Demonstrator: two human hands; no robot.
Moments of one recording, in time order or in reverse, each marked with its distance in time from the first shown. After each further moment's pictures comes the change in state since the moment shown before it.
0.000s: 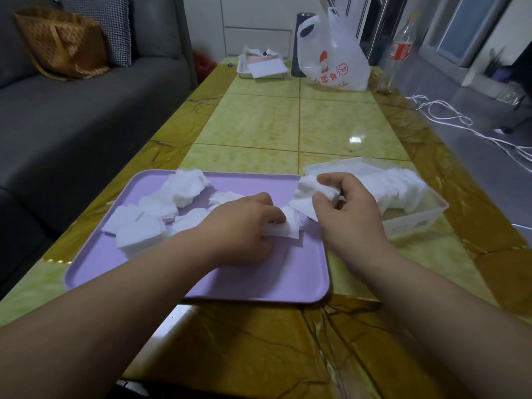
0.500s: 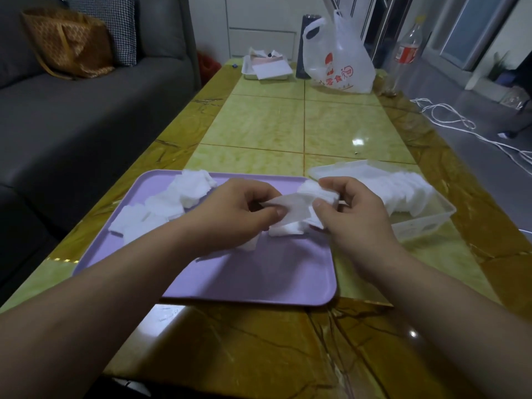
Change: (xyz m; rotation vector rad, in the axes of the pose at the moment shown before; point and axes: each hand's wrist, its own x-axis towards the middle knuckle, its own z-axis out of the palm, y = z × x) left_hand -0.010 -0.005 -0.027 -0.688 0.133 -0.128; right_hand 0.002 0.003 0.002 0.116 -0.079 0.047
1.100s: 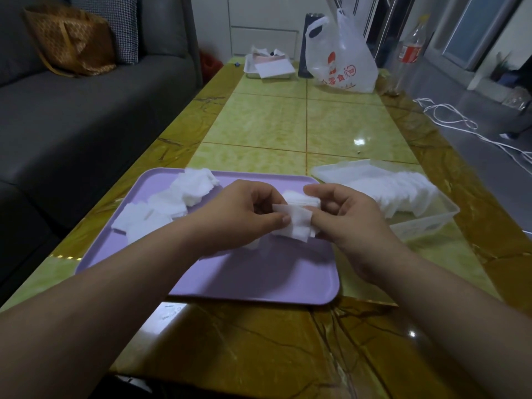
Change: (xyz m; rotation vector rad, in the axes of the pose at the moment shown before) left_hand 0.001 -0.004 0.003 -0.035 -0.007 -0.093; right_hand -0.002 0.001 0.001 0.169 -0.216 0.106
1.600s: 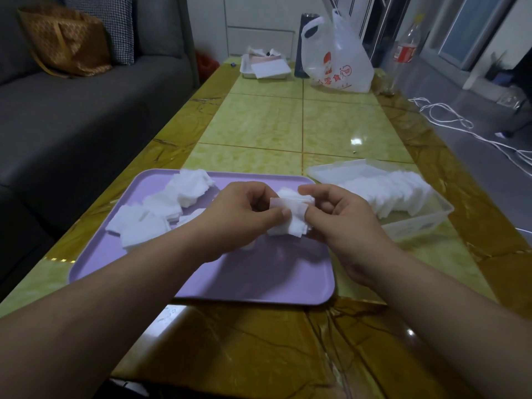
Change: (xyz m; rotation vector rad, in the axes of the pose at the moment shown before) left_hand 0.002 -0.001 0.012 -0.117 0.085 -0.081; right_hand -0.003 -0.003 0.007 0.079 0.017 0.039
